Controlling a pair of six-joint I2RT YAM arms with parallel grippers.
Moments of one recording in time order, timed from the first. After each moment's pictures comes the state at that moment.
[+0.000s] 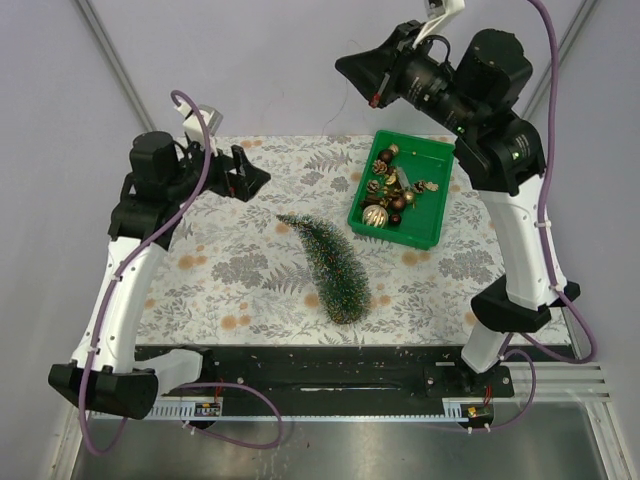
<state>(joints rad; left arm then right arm) -0.14 1.15 1.40 -0.55 0.52 -0.10 0.61 1.77 2.61 -0.65 -0.23 0.36</state>
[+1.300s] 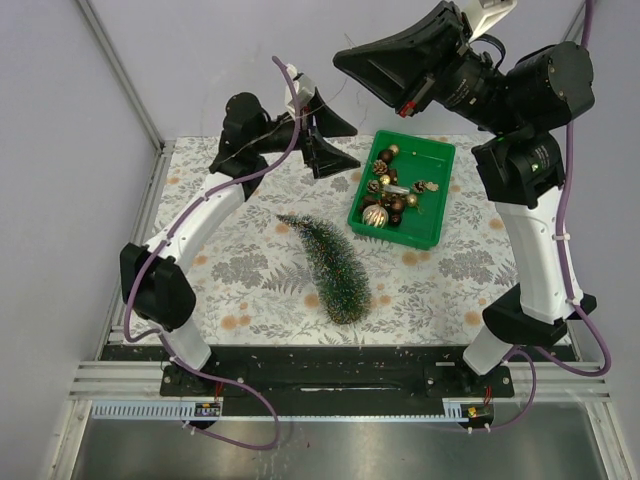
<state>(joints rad) -0.44 1.69 1.64 0.25 1.09 -0.28 0.62 1.66 2.52 -0.17 -0.69 0.64</state>
